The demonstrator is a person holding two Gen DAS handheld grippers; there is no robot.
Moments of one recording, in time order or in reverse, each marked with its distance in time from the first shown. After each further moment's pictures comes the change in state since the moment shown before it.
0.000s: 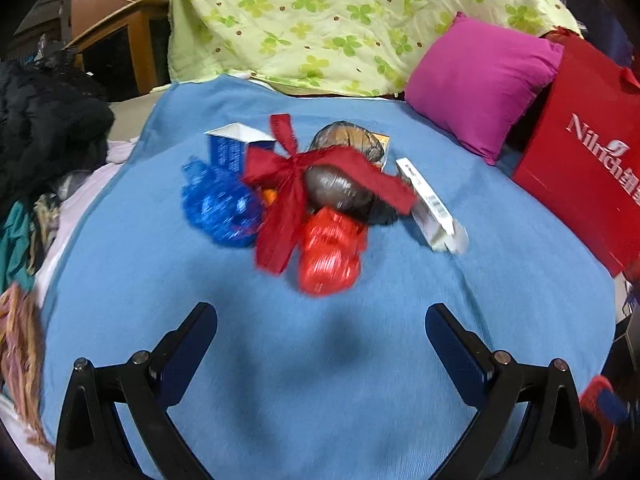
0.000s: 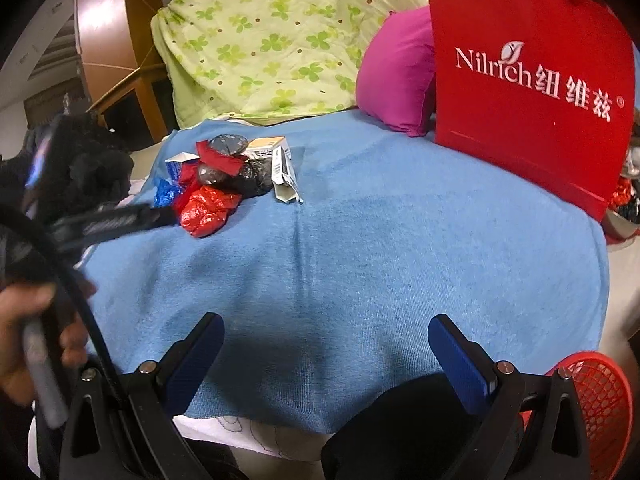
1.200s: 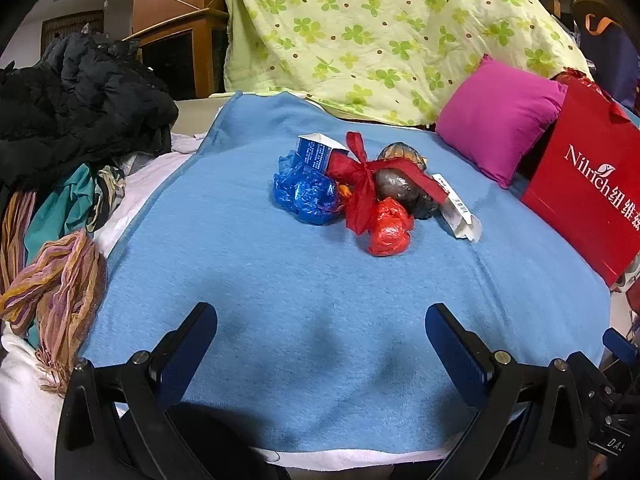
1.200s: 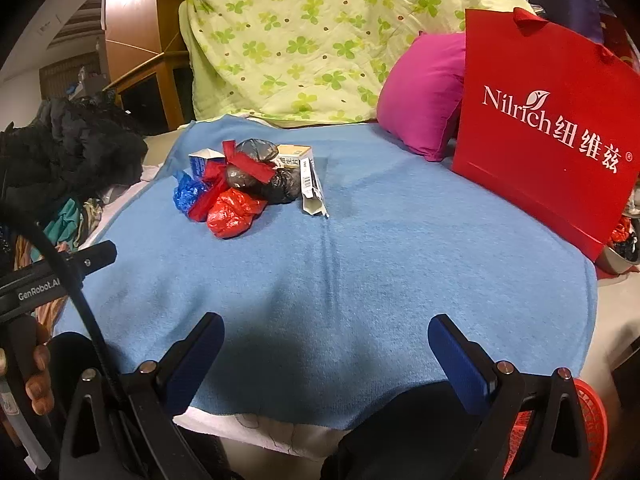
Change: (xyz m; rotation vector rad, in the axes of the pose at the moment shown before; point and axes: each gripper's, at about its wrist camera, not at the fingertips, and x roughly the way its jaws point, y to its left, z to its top) left arm -0.093 0.055 -0.067 -0.094 -0.105 0.072; right arm -0.023 0.036 0.013 -0.121 -0.016 -0.027
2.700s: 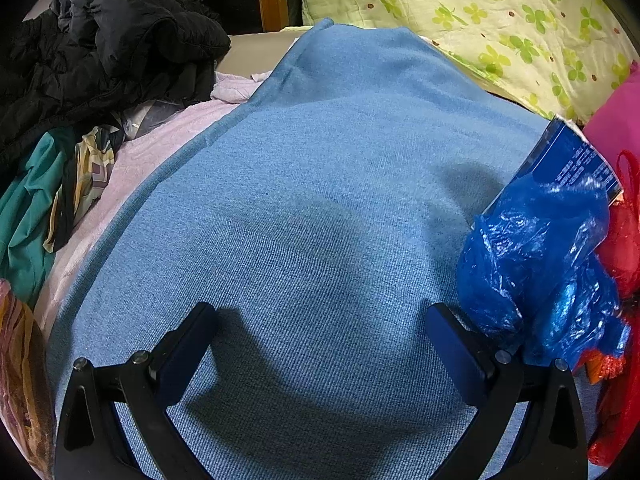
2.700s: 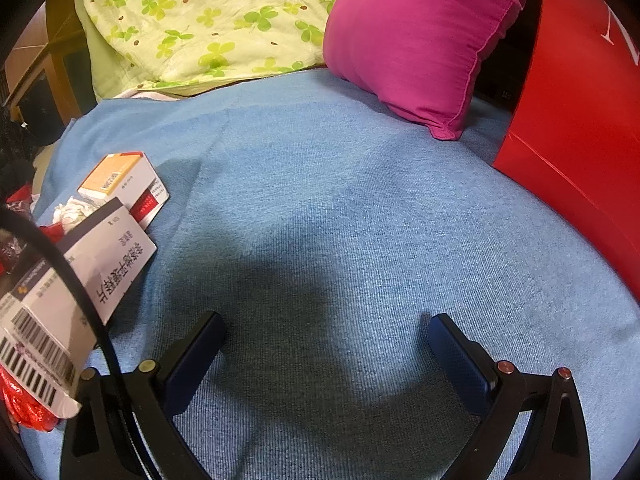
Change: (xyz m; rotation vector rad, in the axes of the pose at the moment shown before) left arm 0.243 0.111 0.090 -0.163 0.147 0.247; right arm 0.274 -0.077 0.129 0.110 0.195 -0.117
